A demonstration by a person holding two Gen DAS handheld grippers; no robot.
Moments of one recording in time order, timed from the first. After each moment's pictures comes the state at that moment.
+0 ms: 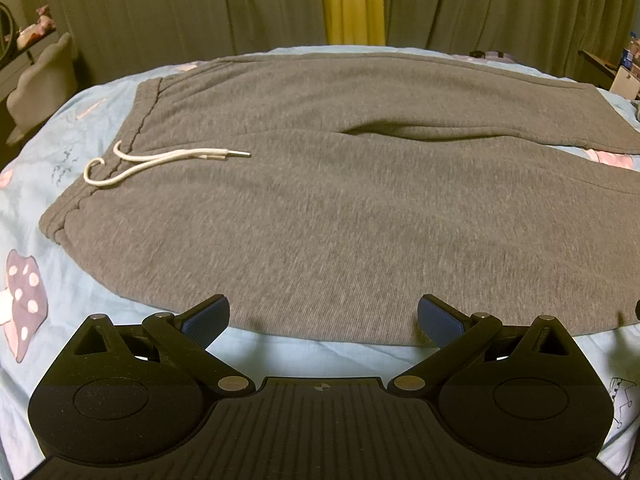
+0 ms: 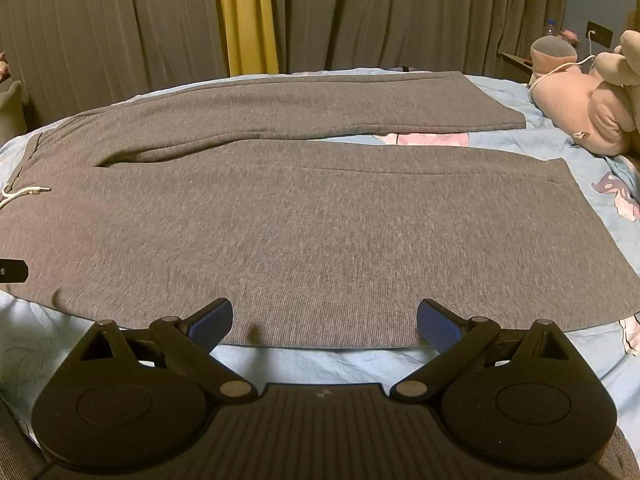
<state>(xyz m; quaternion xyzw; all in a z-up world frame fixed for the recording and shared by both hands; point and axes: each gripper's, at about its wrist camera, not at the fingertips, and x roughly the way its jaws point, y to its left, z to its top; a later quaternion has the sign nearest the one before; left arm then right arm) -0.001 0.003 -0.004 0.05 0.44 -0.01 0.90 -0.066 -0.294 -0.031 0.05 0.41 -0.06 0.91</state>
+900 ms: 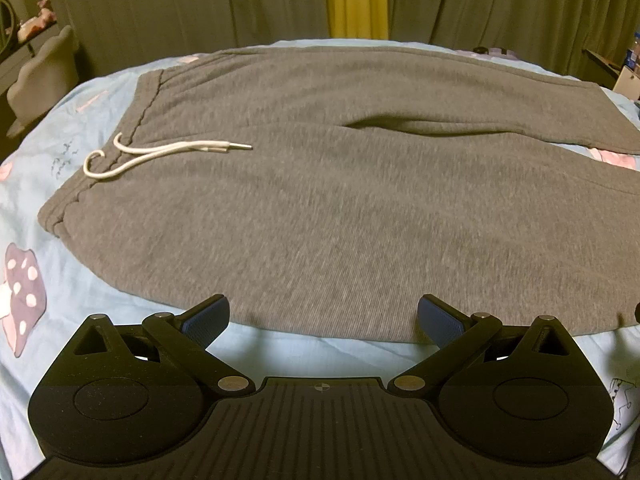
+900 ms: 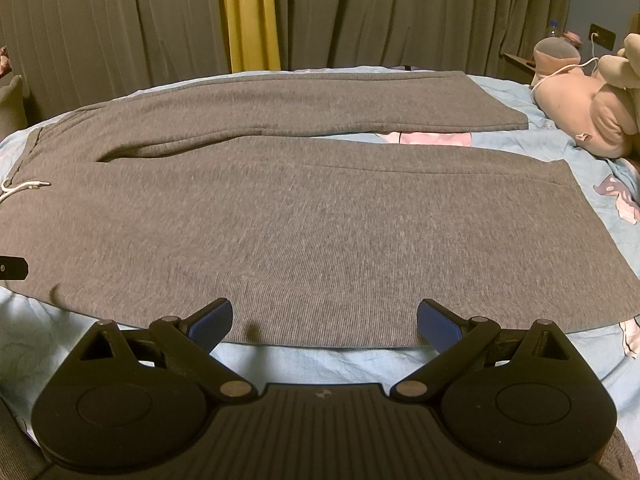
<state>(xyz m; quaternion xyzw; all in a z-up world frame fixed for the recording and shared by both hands) 0.002 0.004 -0.005 0.04 0.45 -0.01 0.89 -0.065 -0.291 -0.033 0.05 0.41 -0.06 0.91</state>
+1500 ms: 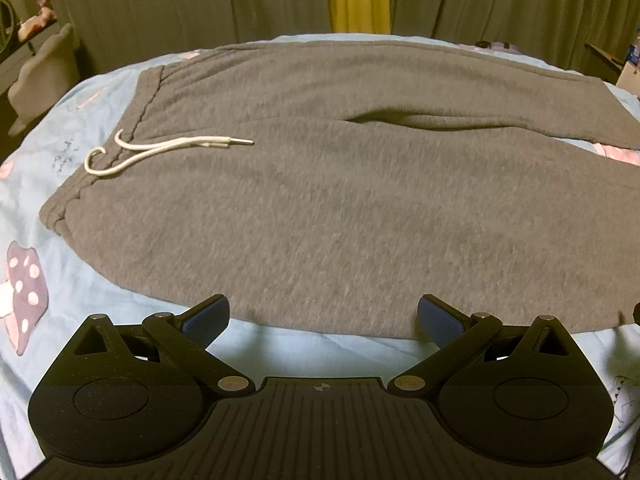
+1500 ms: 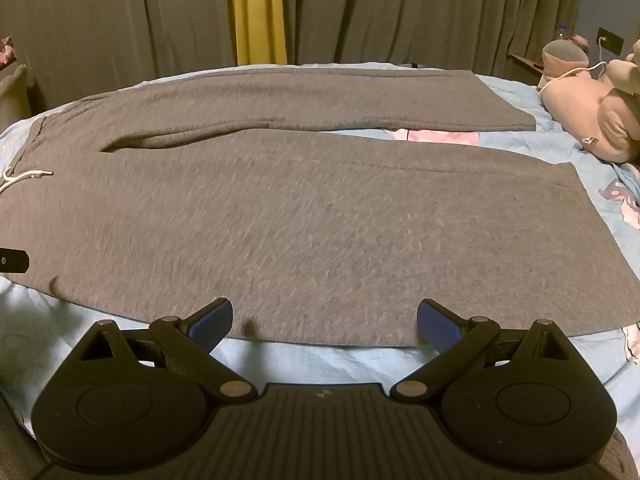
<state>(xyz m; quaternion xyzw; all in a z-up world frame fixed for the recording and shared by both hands) 0.004 0.002 -0.007 0.05 0.46 0.00 0.89 -0.062 -0.286 -0.036 0.04 0.42 -0.05 0.91</state>
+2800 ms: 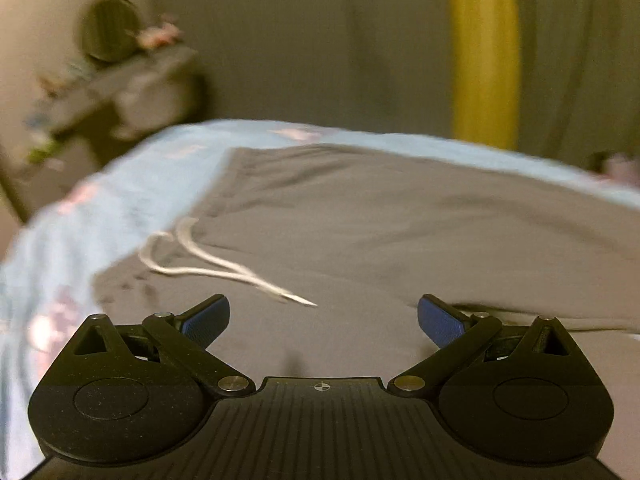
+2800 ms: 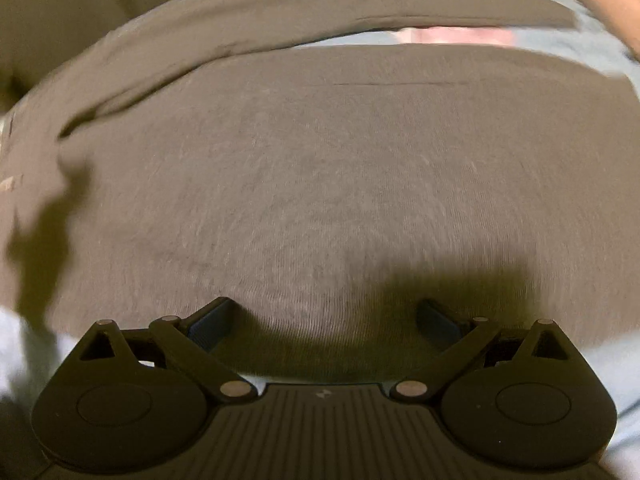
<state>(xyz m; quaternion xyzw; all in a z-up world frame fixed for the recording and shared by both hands) 0.127 -0.023 0.018 0.02 0.35 0.22 0.91 0.024 -0.329 -0.066 0.11 0.57 -0.01 0.82</state>
